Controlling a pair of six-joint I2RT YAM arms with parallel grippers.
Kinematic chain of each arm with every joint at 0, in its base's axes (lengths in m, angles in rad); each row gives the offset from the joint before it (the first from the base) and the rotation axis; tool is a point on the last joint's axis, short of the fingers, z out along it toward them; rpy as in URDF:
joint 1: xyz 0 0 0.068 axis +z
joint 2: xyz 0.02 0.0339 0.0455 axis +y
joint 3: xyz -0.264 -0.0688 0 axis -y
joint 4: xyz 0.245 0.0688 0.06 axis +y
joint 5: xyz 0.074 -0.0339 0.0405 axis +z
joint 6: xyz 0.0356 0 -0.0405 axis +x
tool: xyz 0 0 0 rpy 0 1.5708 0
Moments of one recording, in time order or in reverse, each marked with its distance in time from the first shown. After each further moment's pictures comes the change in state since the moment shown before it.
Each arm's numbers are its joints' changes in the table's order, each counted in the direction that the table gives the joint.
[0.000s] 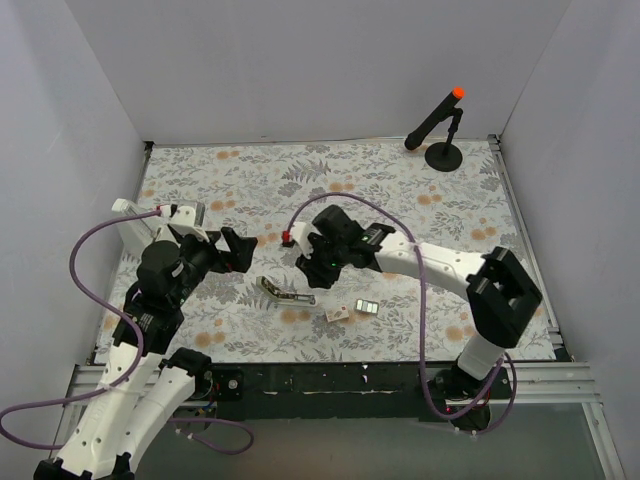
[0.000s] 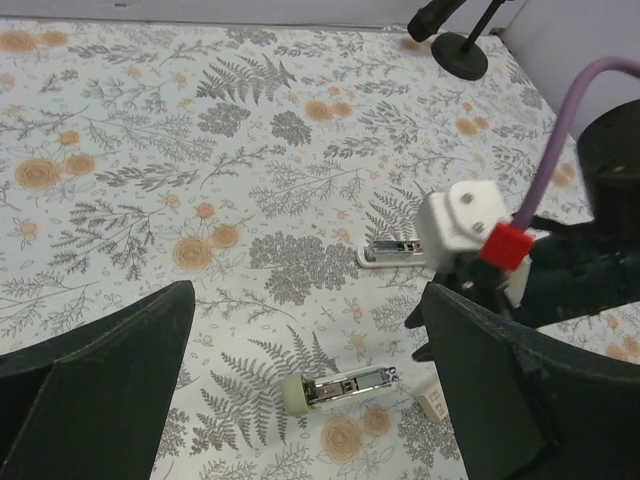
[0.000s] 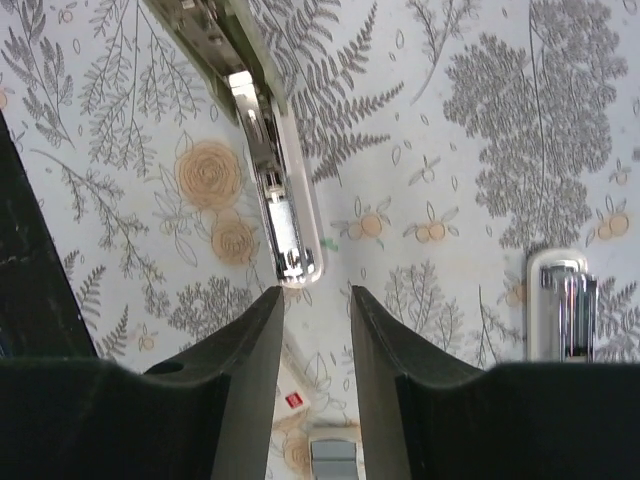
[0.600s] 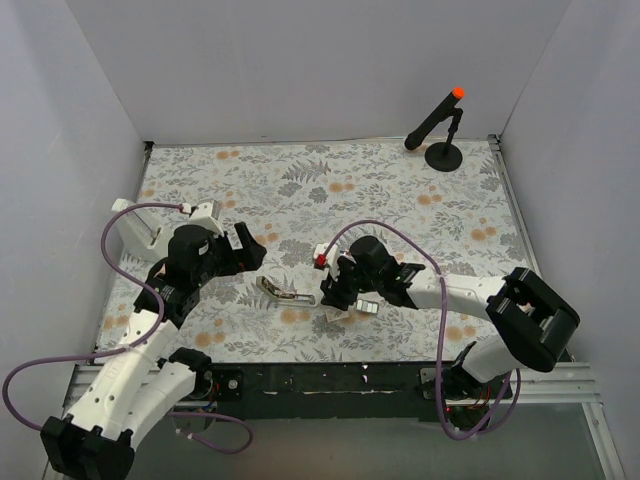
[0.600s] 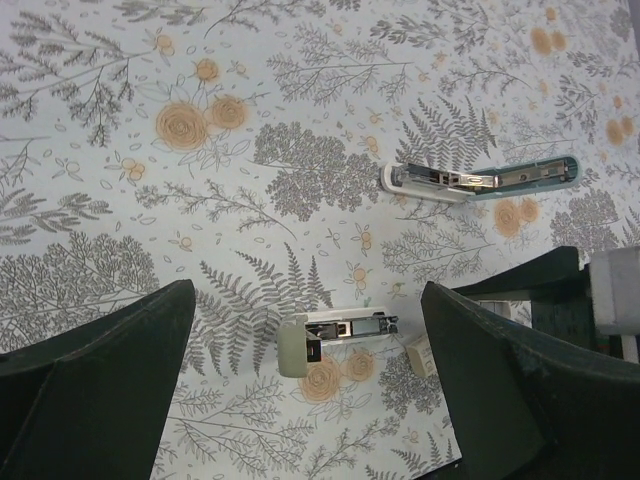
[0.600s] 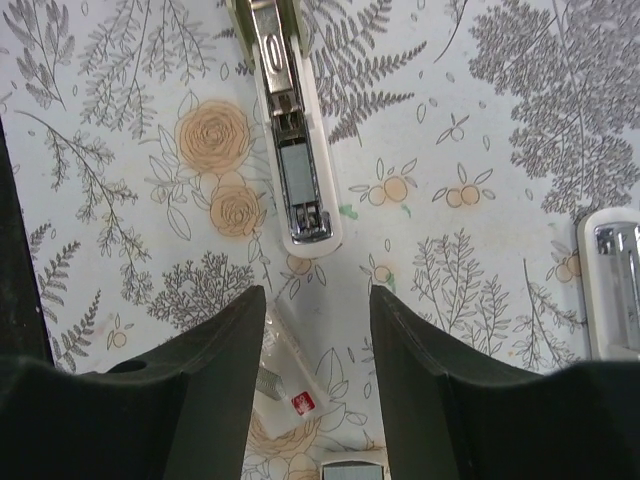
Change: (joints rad) left arm 0.000 0.182 -0.026 0.095 0.007 -0.163; right arm -0.064 -0.266 -0.582 -0.572 0.090 0.040
